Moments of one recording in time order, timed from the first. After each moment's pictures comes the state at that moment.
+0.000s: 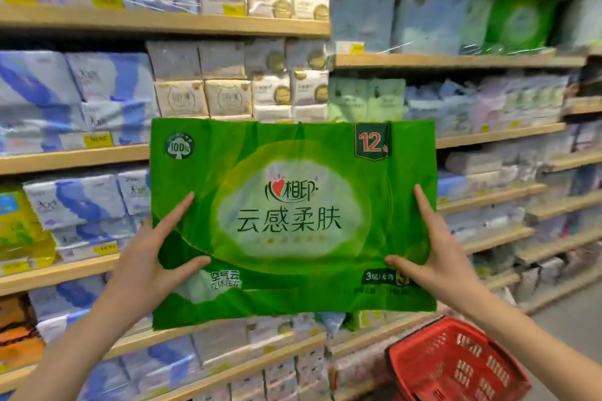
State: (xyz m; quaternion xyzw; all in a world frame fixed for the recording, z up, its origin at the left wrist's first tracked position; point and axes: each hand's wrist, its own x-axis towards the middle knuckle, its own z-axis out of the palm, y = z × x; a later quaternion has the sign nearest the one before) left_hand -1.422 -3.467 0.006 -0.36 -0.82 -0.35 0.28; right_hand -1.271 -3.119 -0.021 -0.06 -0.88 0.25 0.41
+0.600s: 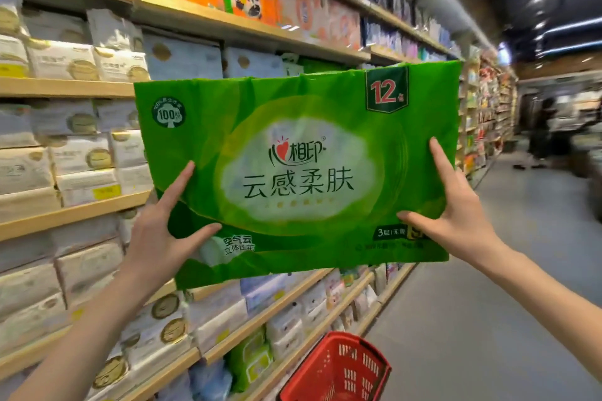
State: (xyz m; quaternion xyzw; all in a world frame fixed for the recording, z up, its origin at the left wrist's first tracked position) left_hand -1.354 -3.218 0.099 -0.54 -0.66 -0.46 0.25; right_hand -1.059 -2.992 0.094 -0.24 -0.81 0.09 0.53
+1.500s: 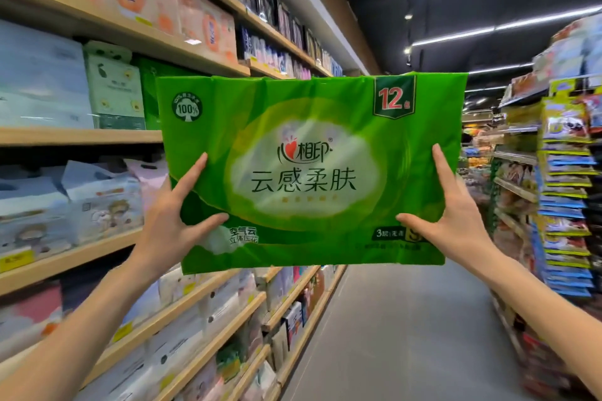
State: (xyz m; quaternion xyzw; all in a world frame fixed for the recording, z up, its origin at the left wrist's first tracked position) left_hand -1.303 -2.688 0.123 -0.66 -0.52 -0.50 0.22; right_hand -0.950 -2.579 0.106 -0.38 -0.73 -0.01 0.56
